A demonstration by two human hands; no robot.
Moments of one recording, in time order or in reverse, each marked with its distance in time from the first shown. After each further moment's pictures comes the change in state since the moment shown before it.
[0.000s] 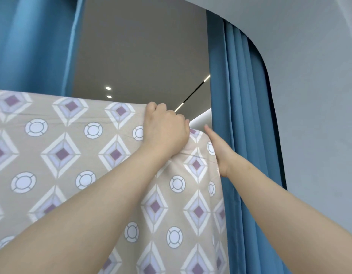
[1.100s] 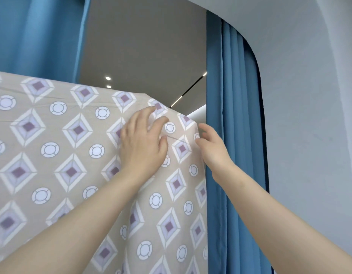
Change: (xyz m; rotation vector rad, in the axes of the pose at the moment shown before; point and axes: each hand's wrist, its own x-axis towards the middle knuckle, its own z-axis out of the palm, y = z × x) left_hand -0.098 -0.010 -0.025 -0.440 0.235 -0.158; right_hand -0.093 0.028 0.031 -0.476 0.342 -0.432
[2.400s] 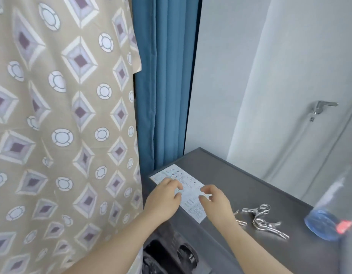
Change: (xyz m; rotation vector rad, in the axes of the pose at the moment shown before) left_hand -0.382 0.155 0.007 -0.685 -1.372 -0.283; right_hand -0.387 0.187 -0.104 -0.671 0.149 0.911
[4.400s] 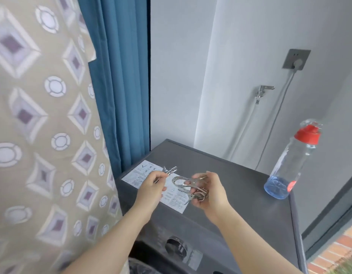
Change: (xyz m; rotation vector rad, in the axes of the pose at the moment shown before) left_hand 0.017 0.005 0.018 -0.860 -0.104 -0.190; right_hand -0.026 -0.022 -0.020 1.046 0.185 0.410
